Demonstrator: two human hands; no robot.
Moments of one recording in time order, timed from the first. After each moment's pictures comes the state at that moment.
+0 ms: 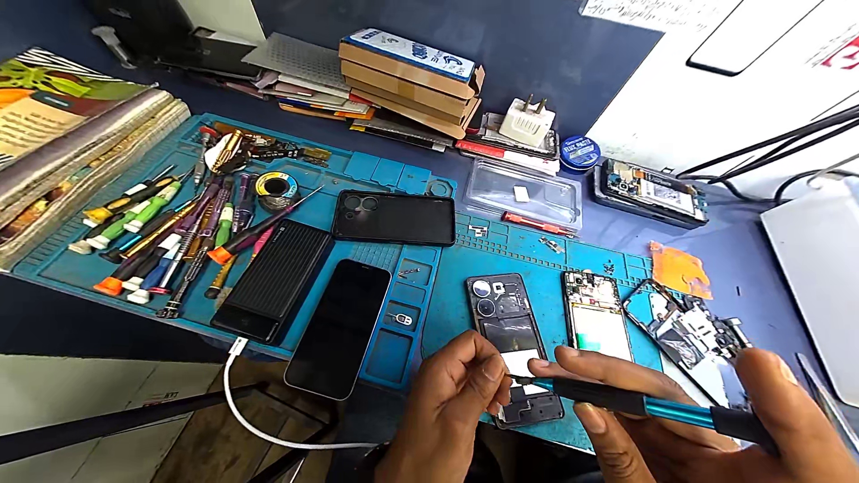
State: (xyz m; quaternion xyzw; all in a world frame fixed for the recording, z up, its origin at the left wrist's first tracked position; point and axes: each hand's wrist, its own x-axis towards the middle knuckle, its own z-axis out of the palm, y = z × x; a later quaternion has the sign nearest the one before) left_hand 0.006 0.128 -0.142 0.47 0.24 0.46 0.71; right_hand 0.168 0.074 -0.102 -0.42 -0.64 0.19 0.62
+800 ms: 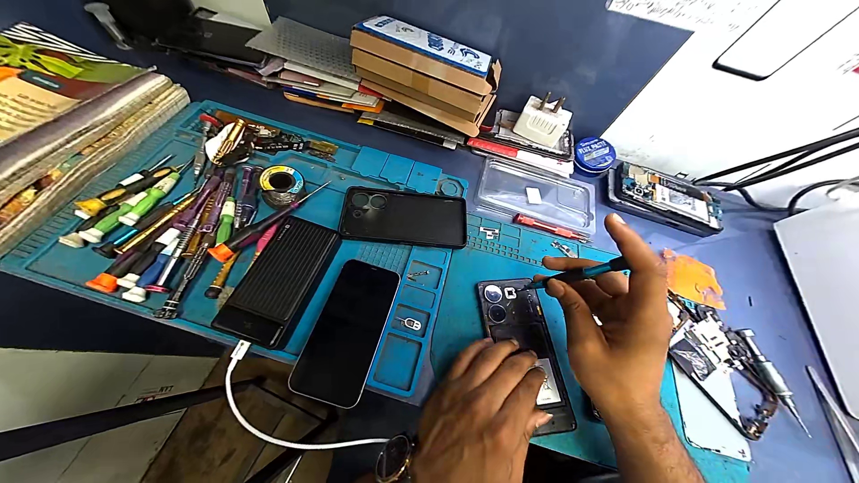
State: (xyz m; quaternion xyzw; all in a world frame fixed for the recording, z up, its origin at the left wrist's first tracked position) left_hand 0.020 0.125 -0.177 0.87 0.30 0.35 0.18; right_hand 0.201 0.158 -0.122 -0.57 -0.66 0.09 0.49
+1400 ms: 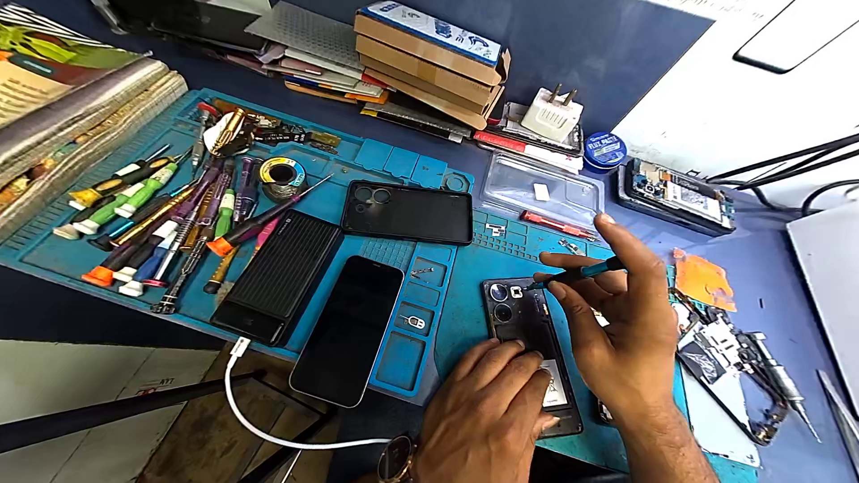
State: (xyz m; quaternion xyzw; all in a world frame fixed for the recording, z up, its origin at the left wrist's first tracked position) left_hand 0.021 0.125 -0.178 0.87 0.30 0.35 0.19; right_hand 0.201 0.160 -0.117 -0.56 -0.70 0.11 0.44
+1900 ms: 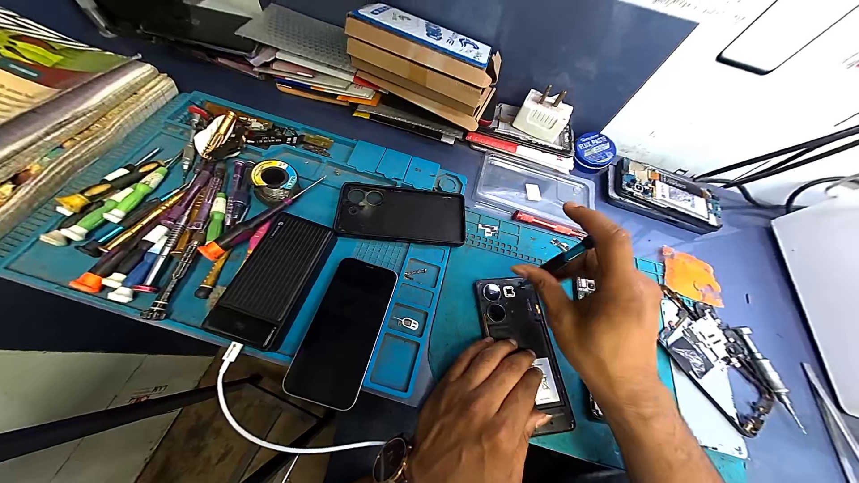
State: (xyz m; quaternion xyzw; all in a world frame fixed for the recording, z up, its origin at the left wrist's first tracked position) left_hand 0.021 0.125 -0.178 0.87 0.30 0.35 0.18; right_hand 0.196 0.177 -0.104 -0.62 -0.70 0.00 0.36
